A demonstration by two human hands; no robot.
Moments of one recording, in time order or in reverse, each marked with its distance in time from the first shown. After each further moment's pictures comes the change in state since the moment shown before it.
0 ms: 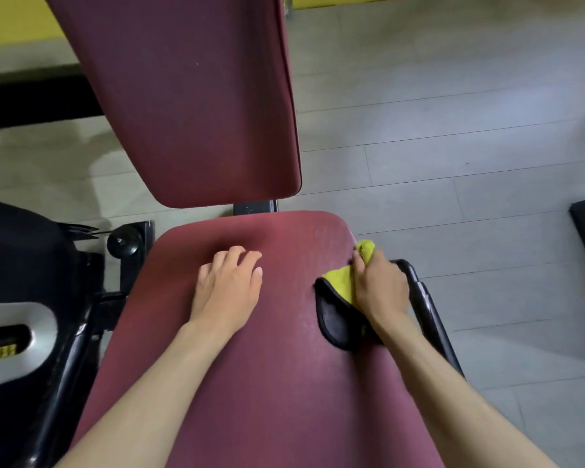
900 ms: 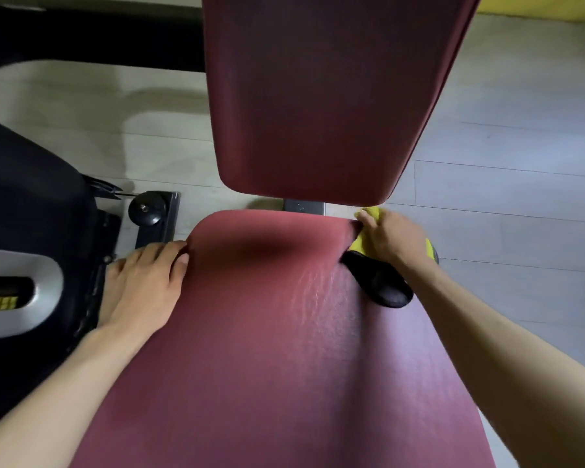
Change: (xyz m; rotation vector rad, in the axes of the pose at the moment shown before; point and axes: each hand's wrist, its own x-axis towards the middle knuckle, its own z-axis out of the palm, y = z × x) left_hand -0.011 -0.180 0.000 0.018 0.106 -0.338; right_hand 0.108 -0.110 0.039 -0.232 -0.082 -0.328
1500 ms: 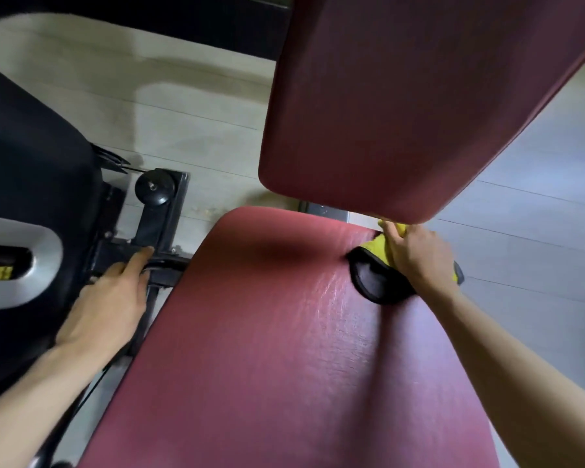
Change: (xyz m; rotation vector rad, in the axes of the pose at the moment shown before) left_hand -0.017 -0.075 0.009 -0.060 -0.111 -0.104; right_hand 0.002 -0.017 0.007 -0.175 0.109 0.086
